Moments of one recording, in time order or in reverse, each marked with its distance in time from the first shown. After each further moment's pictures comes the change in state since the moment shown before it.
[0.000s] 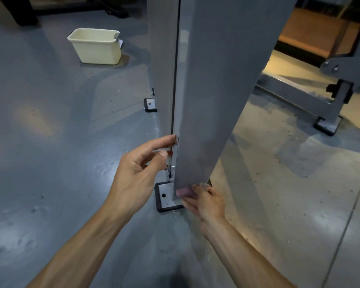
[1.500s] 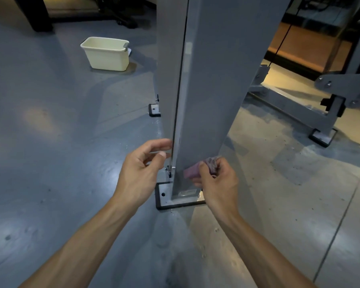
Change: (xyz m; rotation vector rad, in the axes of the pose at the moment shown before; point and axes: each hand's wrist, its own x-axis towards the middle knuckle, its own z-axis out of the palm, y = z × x) left_hand -0.008 -0.001 0.003 -0.025 0.109 -0.011; right_hand -0.032 -0.049 -0.012 -0.405 -0.060 -0.647
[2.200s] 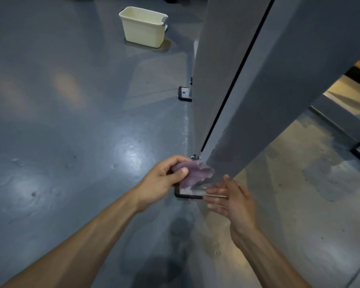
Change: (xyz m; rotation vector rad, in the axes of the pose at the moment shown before) left_hand -0.009 -0.087 -0.030 -0.115 -0.318 -0.165; right_hand -0.015 0.034 0.014 0.138 -0.096 0.496
